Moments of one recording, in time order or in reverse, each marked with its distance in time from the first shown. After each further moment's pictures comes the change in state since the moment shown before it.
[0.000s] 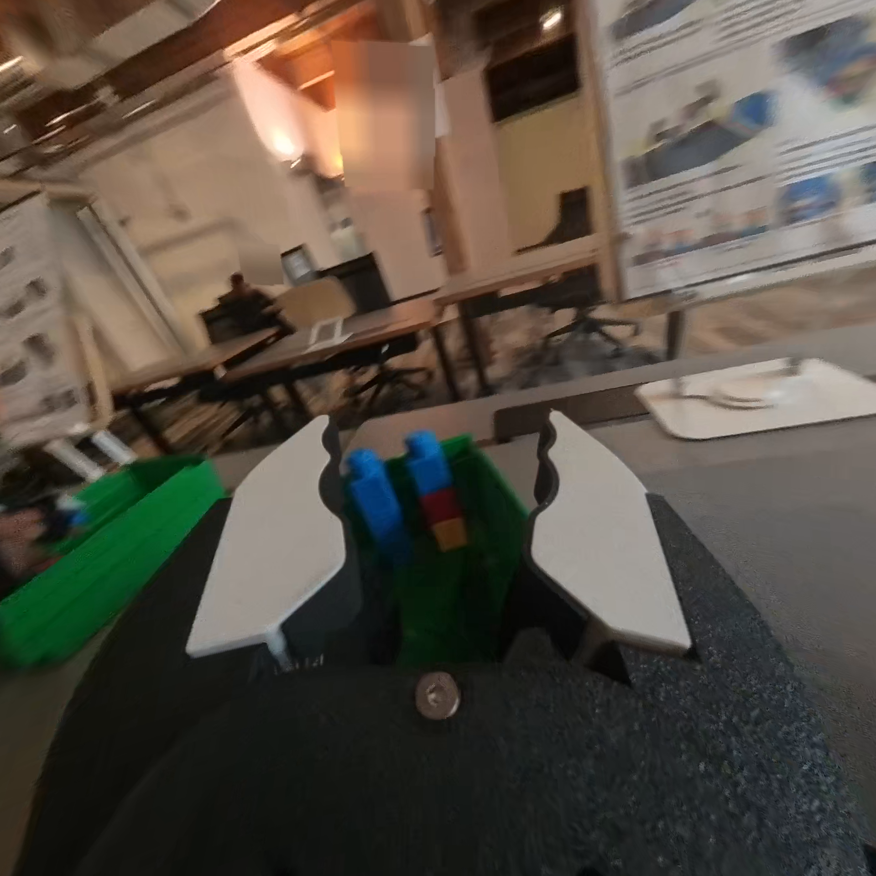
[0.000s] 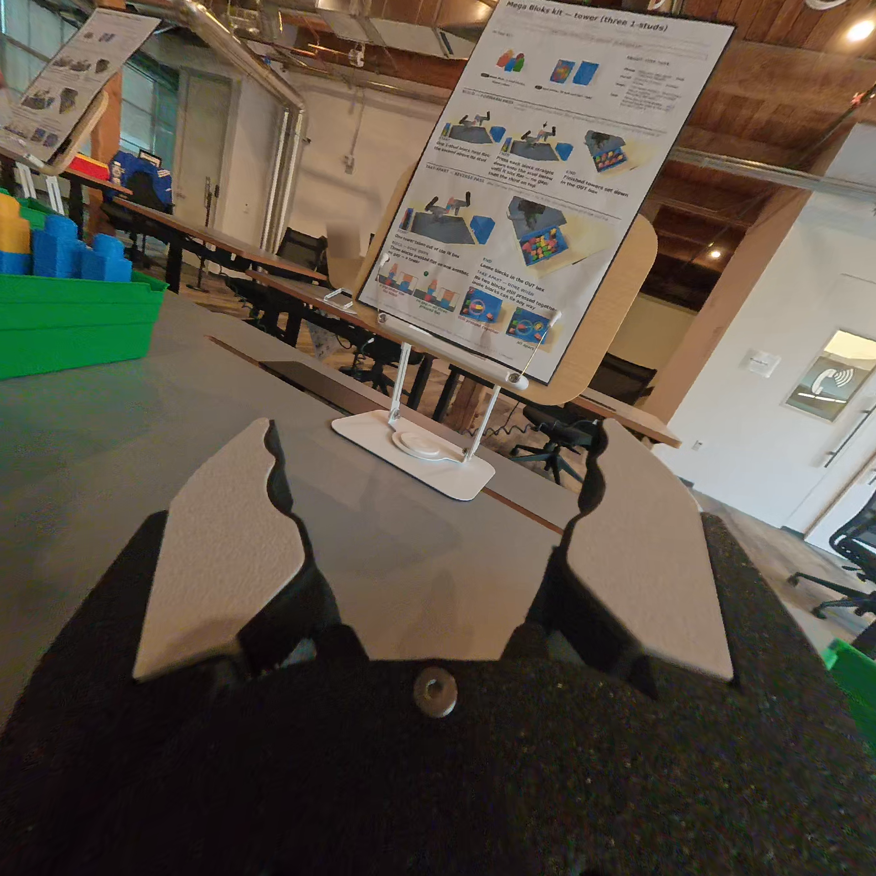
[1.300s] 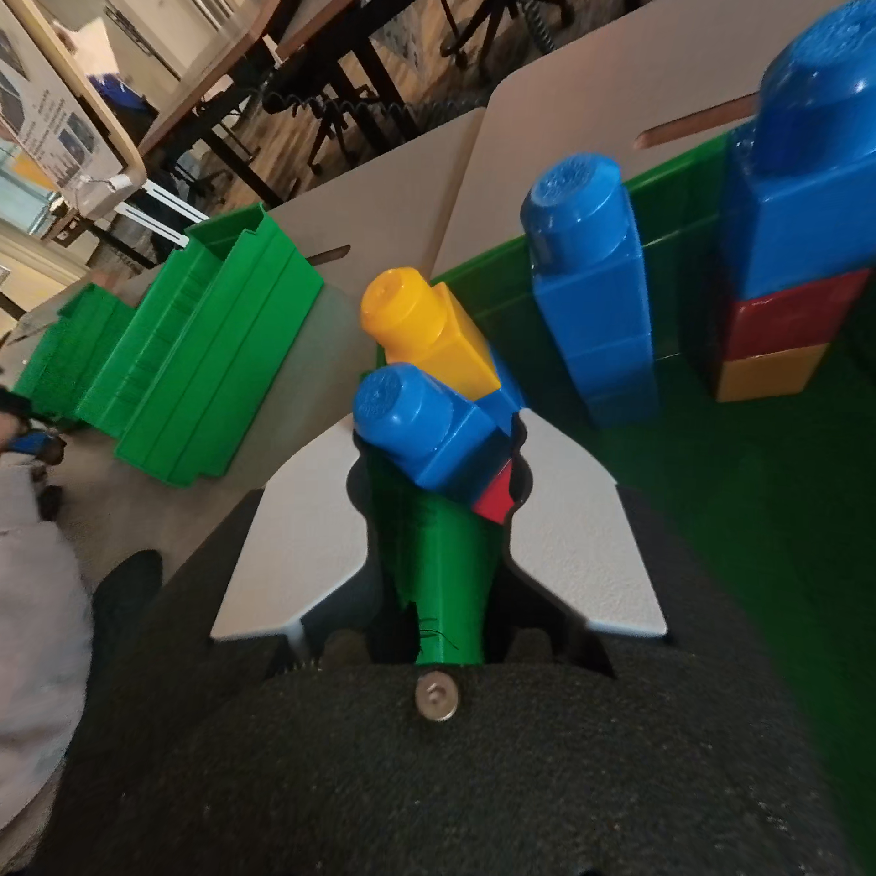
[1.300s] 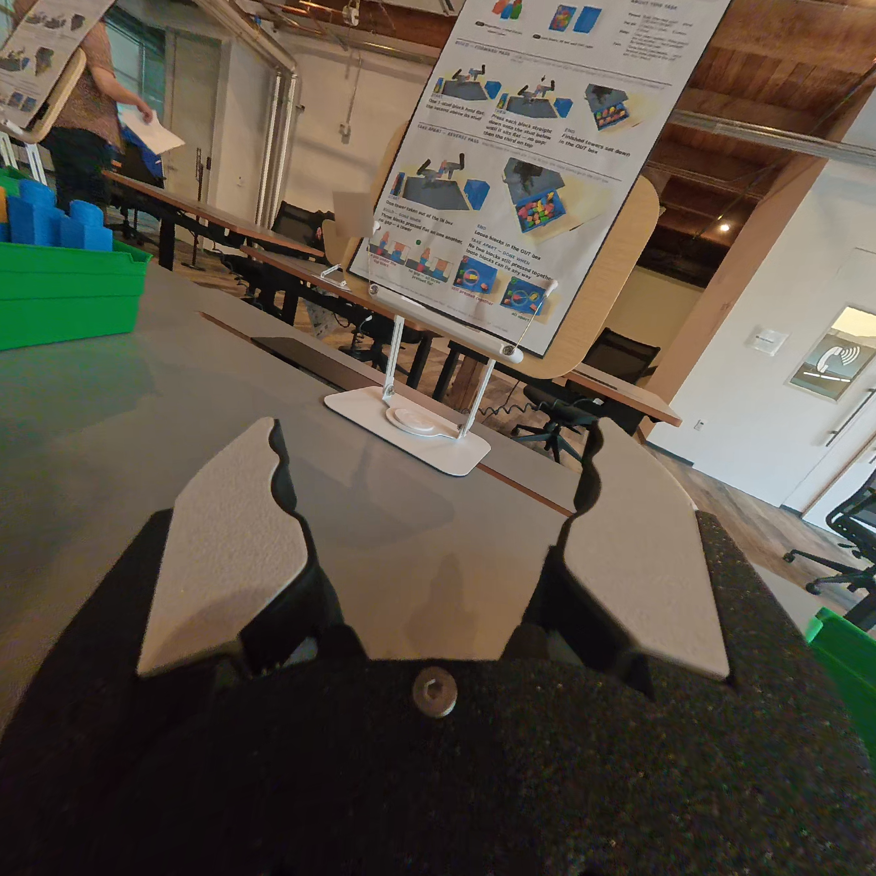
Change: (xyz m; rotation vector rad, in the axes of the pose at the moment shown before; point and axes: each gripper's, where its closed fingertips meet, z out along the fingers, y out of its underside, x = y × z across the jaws) left arm -0.129 0.184 0.086 -0.718 -0.255 0.201; right arm 0.009 0.017 -0.004 -0.051 -0.001 0.004
